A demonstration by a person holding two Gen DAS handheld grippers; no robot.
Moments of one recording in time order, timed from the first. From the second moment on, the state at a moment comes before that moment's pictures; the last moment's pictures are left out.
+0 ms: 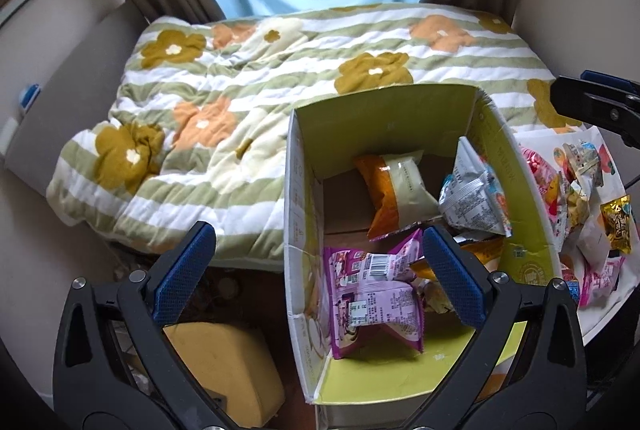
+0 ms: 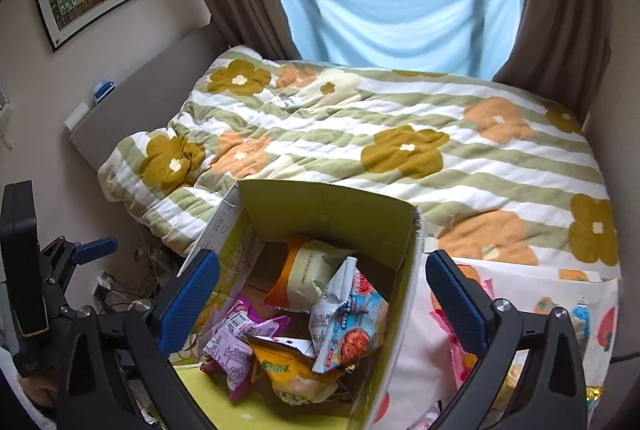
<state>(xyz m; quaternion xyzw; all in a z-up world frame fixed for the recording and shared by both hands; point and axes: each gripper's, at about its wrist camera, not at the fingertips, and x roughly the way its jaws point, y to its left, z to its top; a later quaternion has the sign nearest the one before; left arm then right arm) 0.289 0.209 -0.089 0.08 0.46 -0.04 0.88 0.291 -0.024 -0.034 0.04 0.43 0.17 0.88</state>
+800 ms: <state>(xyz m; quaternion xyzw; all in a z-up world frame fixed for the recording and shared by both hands) 0.123 0.021 -0.053 0.04 0.43 -0.06 0.90 0.111 -0.203 0.024 0.01 0.36 0.13 0.92</state>
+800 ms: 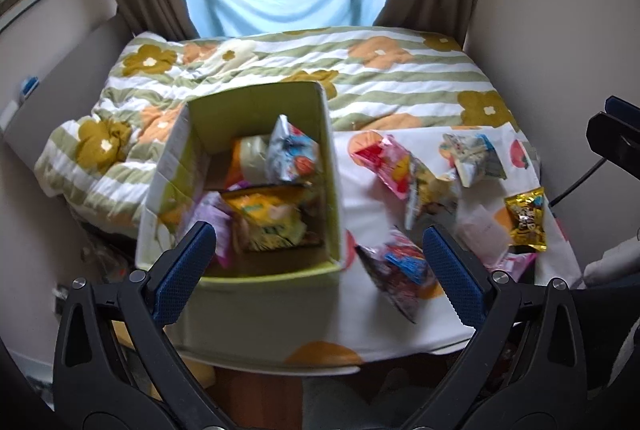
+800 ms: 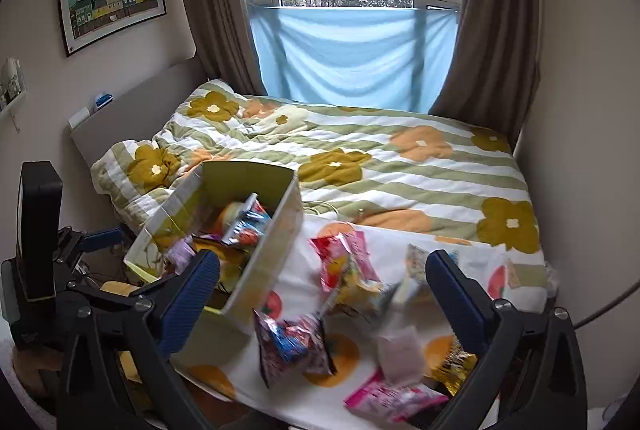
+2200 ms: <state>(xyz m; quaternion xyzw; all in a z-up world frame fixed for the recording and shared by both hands) 0.145 -0.064 -0.279 -0.05 0.44 -0.05 0.89 0.119 -0.267 -0.221 -0.05 0.49 0.13 0.86</state>
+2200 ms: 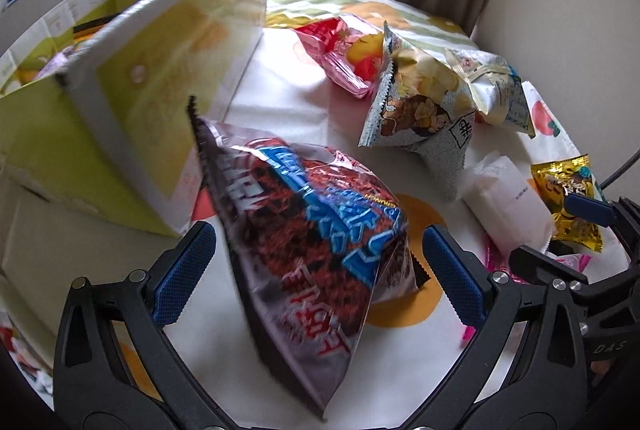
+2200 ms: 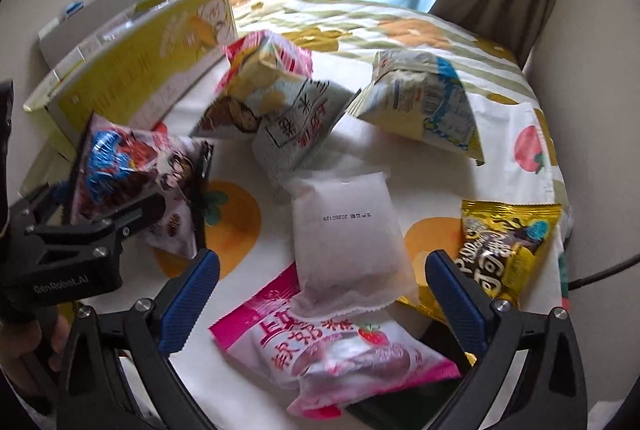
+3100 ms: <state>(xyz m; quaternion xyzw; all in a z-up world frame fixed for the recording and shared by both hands) 0.163 -0.061 -0.284 -0.04 0.47 -0.08 0.88 0.157 -0.269 -0.263 -0.10 0.53 0.13 0.83</state>
